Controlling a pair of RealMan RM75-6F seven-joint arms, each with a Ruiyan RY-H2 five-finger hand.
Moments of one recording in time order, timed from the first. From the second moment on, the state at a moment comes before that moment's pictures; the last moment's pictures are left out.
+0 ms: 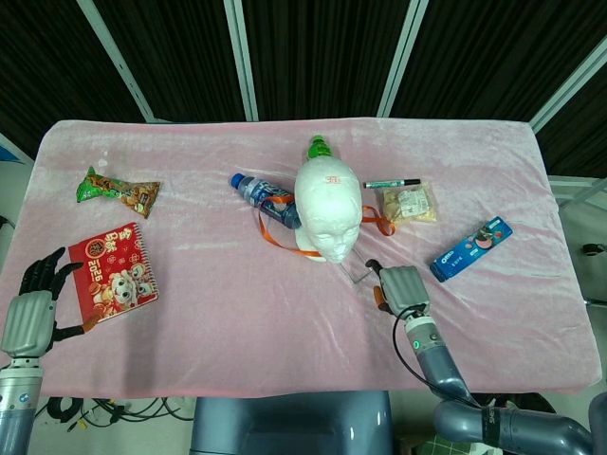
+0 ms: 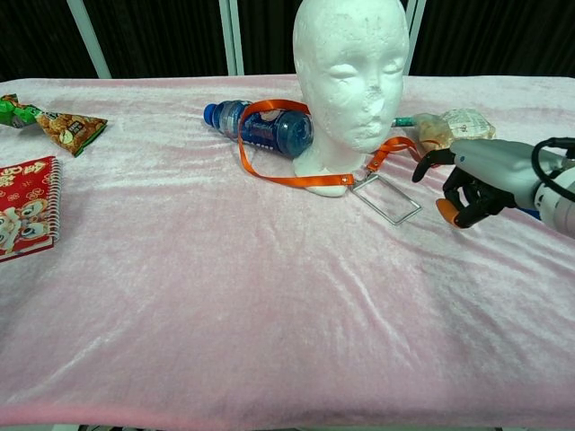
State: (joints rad) left arm -0.18 -1.28 -0.04 -1.59 1.35 1.49 -0.01; right arm 0.64 -1.55 0.17 -1.64 -0.83 1.07 -0.60
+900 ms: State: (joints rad) left arm -0.16 -1.29 -0.09 -1.58 1.35 1.48 -0.01; right arm 0.70 -1.66 0.14 -1.55 -0.75 1.04 -0.65
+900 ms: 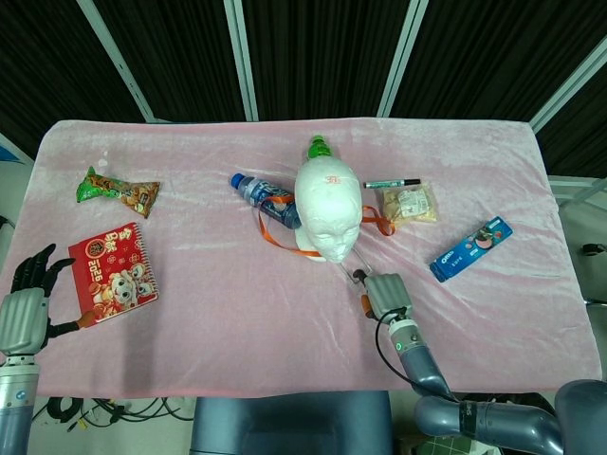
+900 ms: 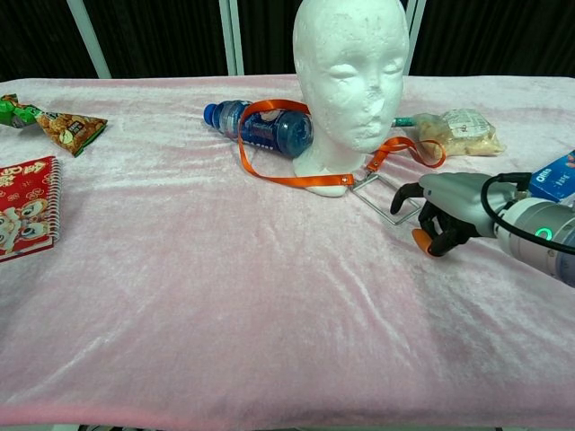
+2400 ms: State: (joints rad) left arm -0.14 -1.30 -0.12 -1.58 1.33 1.46 0.01; right arm 0.62 -1.61 -0.01 -1.76 -0.87 1.11 -0.64
